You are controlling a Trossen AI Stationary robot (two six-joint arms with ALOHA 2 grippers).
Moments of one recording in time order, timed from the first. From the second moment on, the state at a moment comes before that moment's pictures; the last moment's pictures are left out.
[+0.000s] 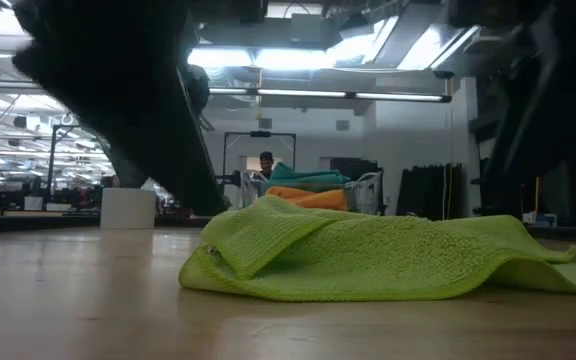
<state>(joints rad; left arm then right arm) -0.59 1.98 1.34 -0.47 -0.37 -0.70 0.68 1.81 1.16 -0.56 0.42 0.92</state>
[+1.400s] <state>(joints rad) -0.52 2.11 1.35 -0.33 -0.46 -0.70 0.70 1.81 1.15 -0.88 0.50 0.97</state>
